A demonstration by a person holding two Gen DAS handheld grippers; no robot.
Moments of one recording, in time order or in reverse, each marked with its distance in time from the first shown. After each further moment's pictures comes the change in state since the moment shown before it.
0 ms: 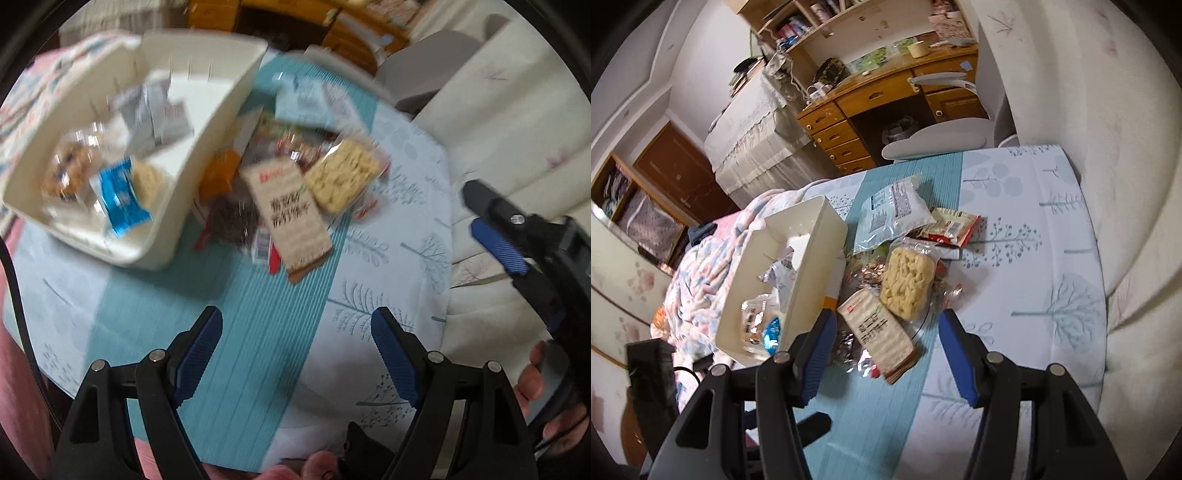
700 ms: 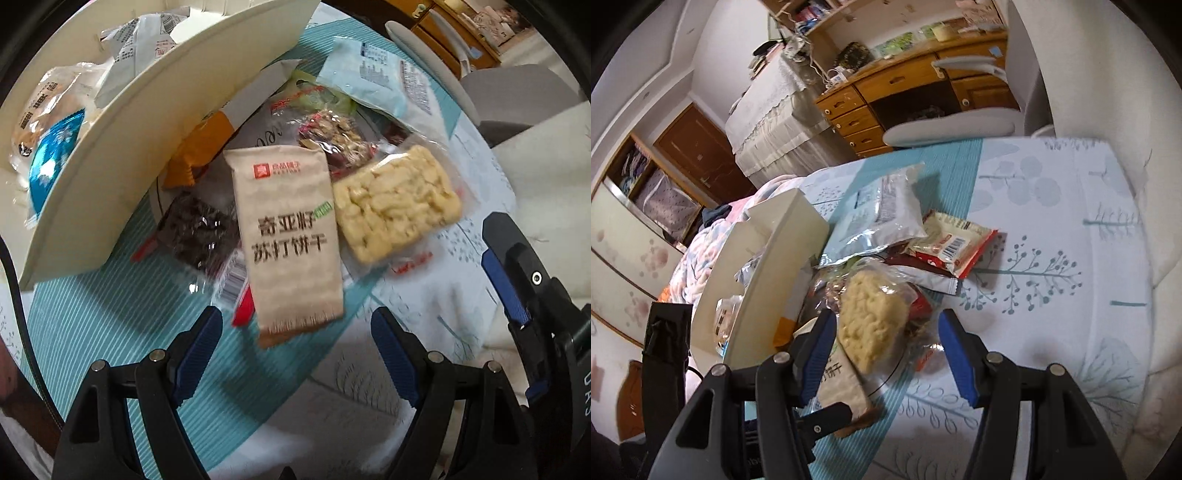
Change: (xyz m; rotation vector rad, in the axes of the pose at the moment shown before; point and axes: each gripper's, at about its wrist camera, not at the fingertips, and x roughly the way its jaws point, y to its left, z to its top) left arm 0.101 -0.015 0.050 -0.281 0.049 0.110; right arm 0.098 -0.056 0.031 -0.058 0.046 0.120
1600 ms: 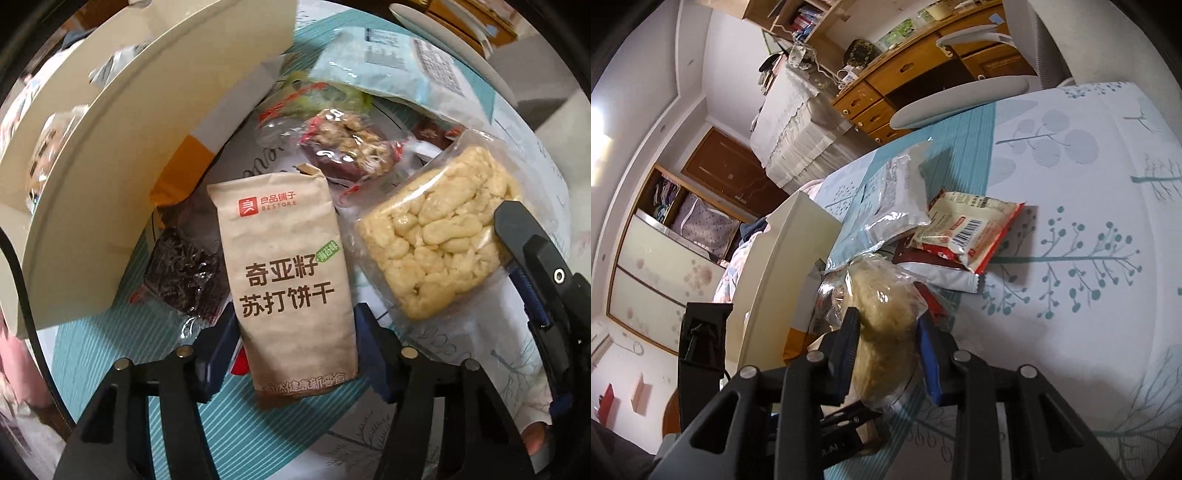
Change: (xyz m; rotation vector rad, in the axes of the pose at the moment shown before) left arm 0.052 -0.056 0.032 0.080 -0.054 0.237; right arm 0.039 -0.036 0.000 0.105 0.014 0.204
